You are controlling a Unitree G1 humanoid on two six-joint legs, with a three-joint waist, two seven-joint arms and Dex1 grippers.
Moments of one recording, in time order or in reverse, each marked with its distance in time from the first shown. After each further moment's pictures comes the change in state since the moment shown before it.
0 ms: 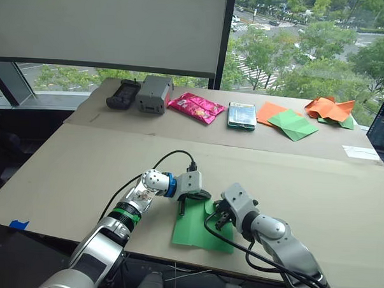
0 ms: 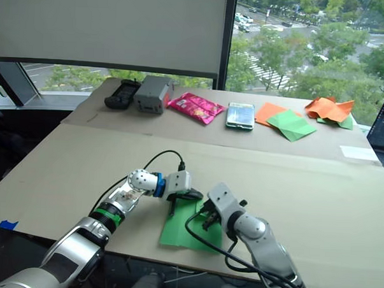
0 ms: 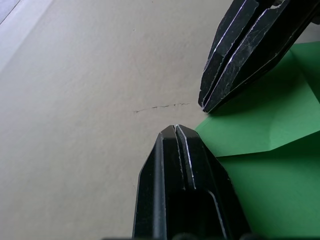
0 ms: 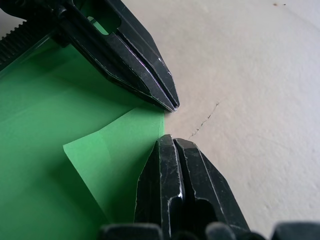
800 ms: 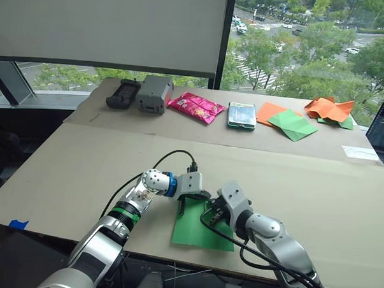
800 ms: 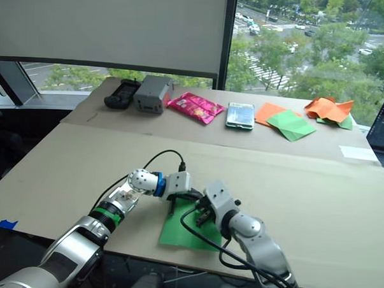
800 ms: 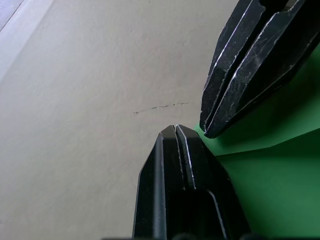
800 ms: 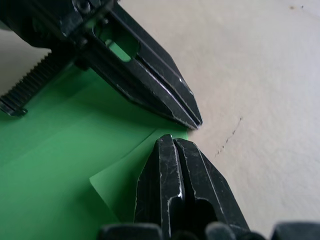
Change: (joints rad) left arm -0.009 0.009 -0.017 0.008 0.005 -0.029 0.010; right arm -0.004 0.065 -0.023 0.029 0.034 -0.006 -0.019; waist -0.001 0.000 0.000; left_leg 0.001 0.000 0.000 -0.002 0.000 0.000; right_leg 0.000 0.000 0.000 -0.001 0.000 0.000
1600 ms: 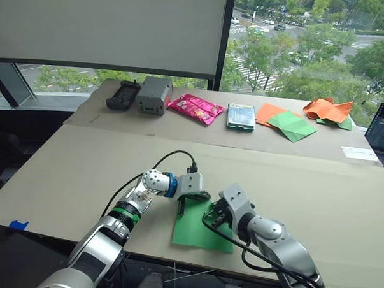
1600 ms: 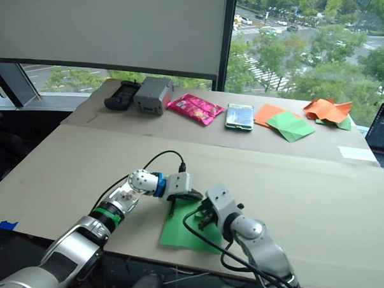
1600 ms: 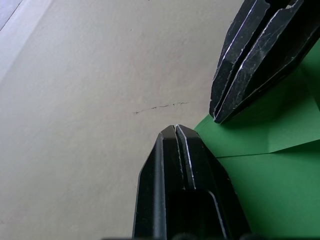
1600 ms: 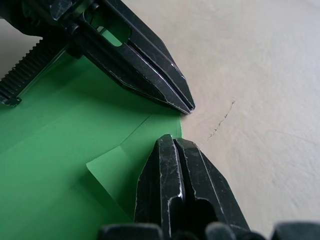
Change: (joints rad) left arm 0.000 0.000 -0.006 0.004 0.005 -0.001 0.004; right arm 0.042 -0.018 -0.006 -0.051 0.020 0.075 -0.014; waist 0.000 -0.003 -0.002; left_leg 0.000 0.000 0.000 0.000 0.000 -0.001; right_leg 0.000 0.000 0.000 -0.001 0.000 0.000
